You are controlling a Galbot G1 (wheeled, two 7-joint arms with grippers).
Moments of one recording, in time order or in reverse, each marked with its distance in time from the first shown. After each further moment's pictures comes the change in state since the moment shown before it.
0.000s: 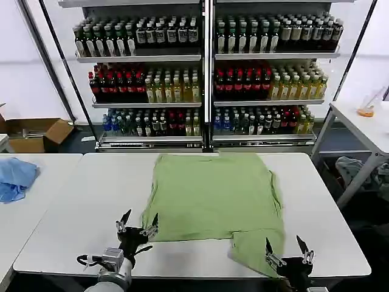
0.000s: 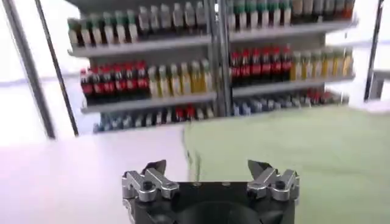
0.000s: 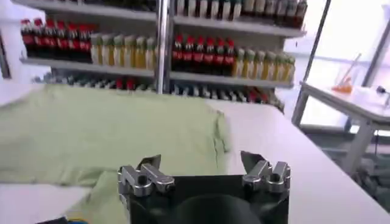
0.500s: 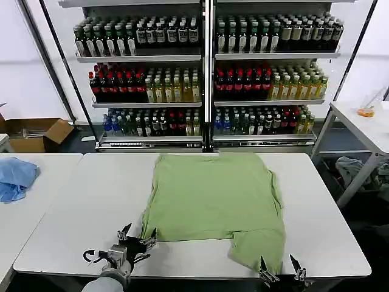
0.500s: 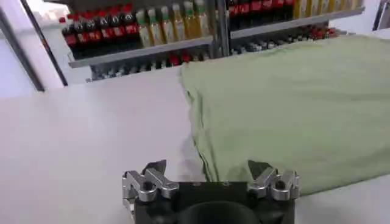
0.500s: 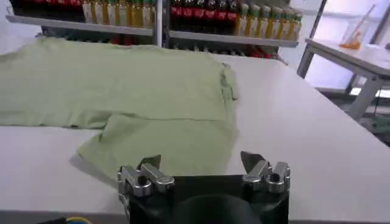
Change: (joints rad) left arm -0.037 0.056 0.020 0.084 -0.047 0.124 -0.005; right arm -0.006 0.032 -0.049 -0.048 0.007 -0.029 0.028
